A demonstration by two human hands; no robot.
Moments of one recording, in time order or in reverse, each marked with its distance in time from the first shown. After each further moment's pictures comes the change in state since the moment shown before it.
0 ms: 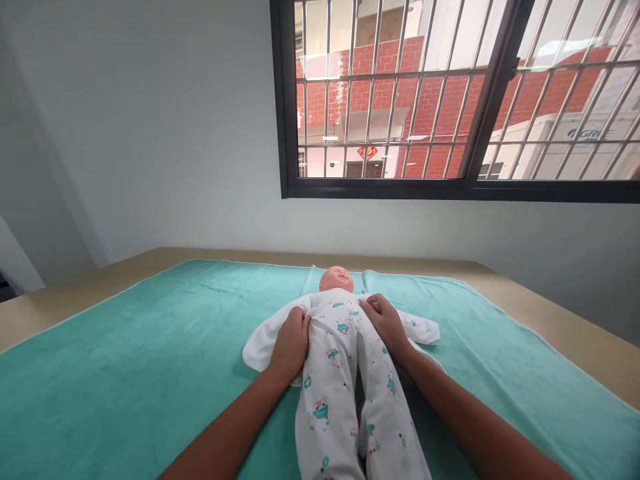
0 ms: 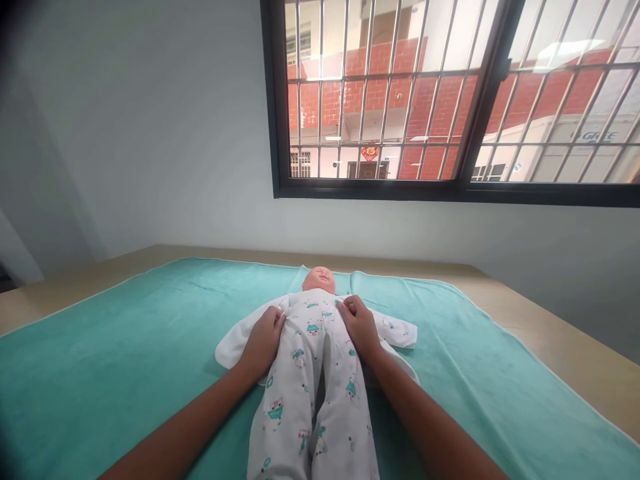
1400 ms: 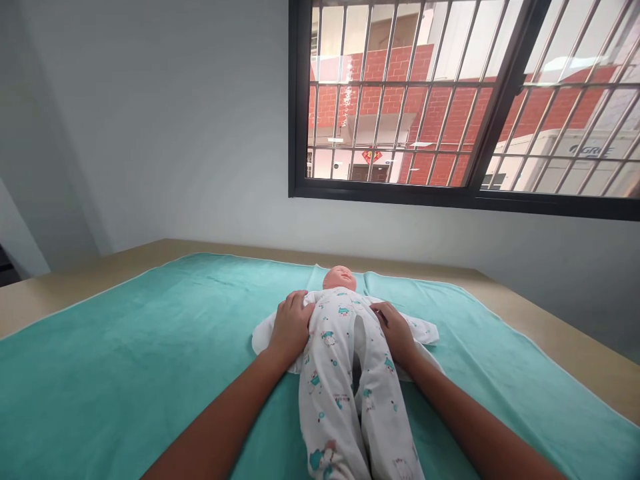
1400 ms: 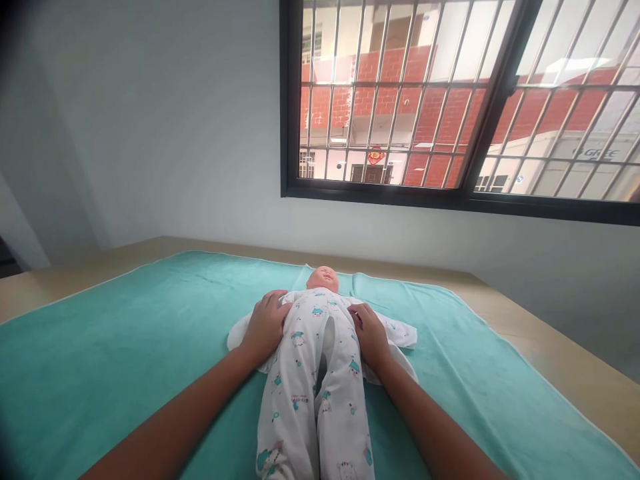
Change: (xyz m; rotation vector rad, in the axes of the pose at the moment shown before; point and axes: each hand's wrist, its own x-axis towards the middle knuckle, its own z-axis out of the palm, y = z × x) left_hand 0.011 -0.015 -0.015 0.808 -0.019 0.488; right_hand -0.022 0.005 -0.016 -0.159 -0.046 -0.258
